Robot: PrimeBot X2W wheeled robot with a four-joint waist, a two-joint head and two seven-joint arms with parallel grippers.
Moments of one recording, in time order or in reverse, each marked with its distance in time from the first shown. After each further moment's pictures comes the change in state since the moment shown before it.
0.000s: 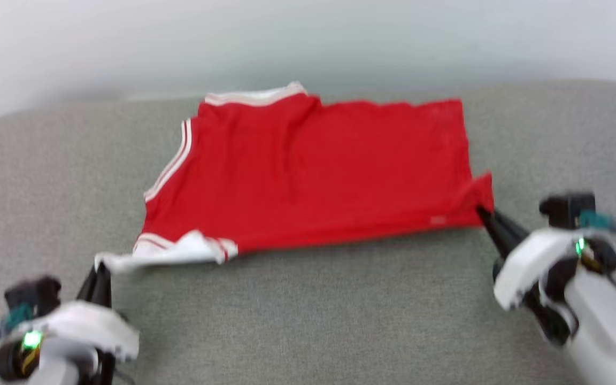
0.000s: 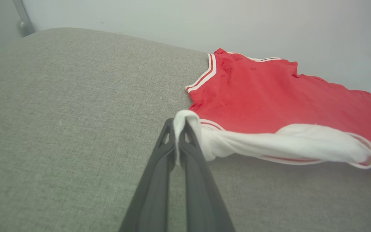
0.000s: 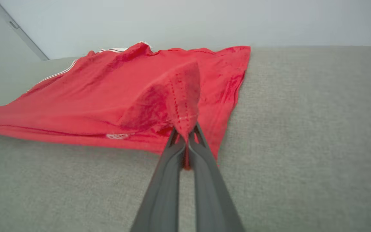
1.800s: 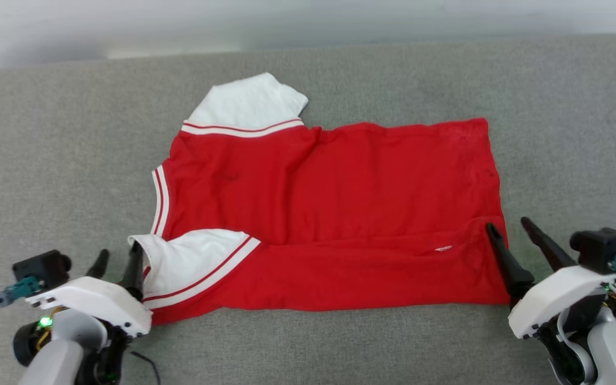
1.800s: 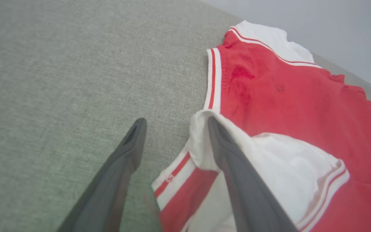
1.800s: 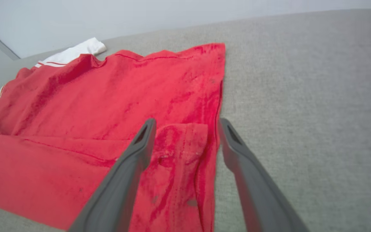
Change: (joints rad) left arm 0.035 -0.007 -0.018 -0.185 -0.118 0.061 0.187; right arm 0.365 0.107 -0.425 -0.446 -0.289 -0.001 0.166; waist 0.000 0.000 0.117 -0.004
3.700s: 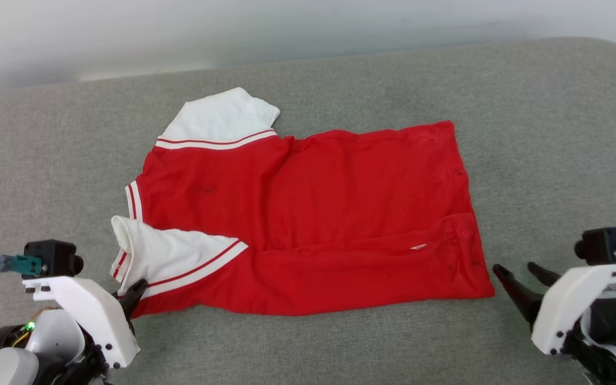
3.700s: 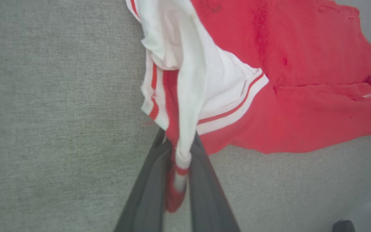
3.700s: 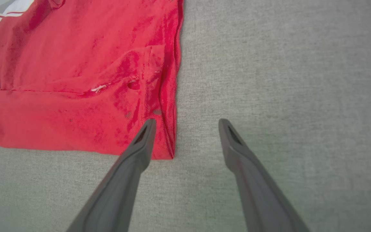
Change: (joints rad) left arm 0.135 0.264 -0.044 -0.435 -0.120 0.091 0.543; right arm 0.106 -0.006 -0.142 -0.210 0.061 0.000 0.533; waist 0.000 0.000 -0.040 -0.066
